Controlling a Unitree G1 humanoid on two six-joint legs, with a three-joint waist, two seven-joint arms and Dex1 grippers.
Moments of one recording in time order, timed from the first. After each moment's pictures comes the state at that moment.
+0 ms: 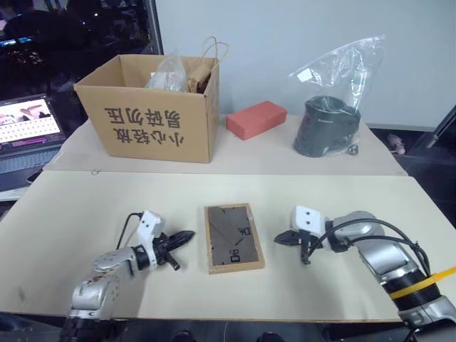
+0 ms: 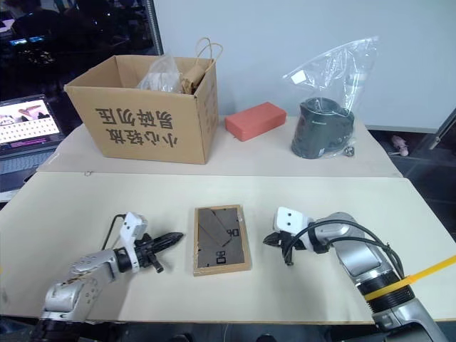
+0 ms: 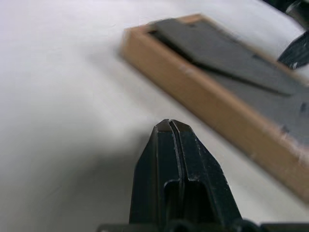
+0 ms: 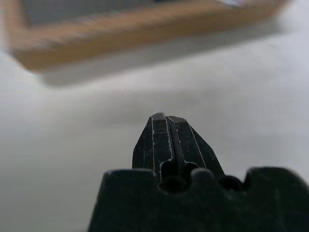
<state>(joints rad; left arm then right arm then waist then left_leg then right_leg) -0.16 0.43 0.06 -0.07 -0.45 0.49 -0.81 -0.43 -0.72 0.28 -0.04 0.06 0.30 1.14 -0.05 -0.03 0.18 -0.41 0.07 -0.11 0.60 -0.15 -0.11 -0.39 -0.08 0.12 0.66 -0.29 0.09</state>
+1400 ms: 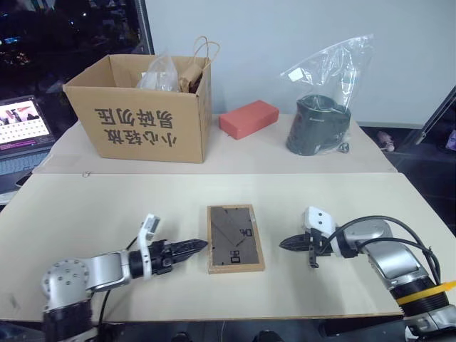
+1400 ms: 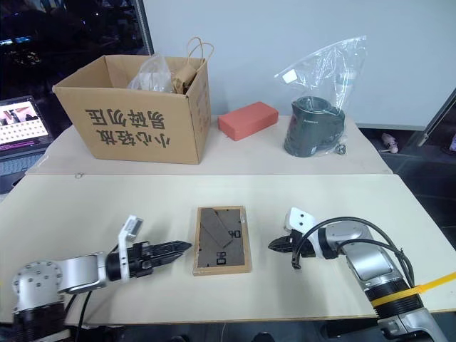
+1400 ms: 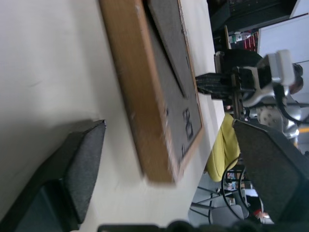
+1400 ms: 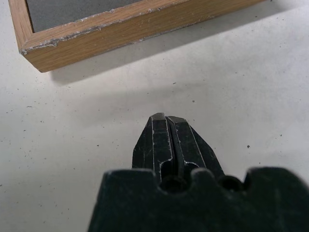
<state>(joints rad) -0.30 0.28 0.47 -0.15 -1.30 1.59 -0.09 -0.40 -0.72 0.18 0.04 0.14 0.32 1.18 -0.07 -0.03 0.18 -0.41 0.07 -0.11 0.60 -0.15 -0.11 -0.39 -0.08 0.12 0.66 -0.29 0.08</state>
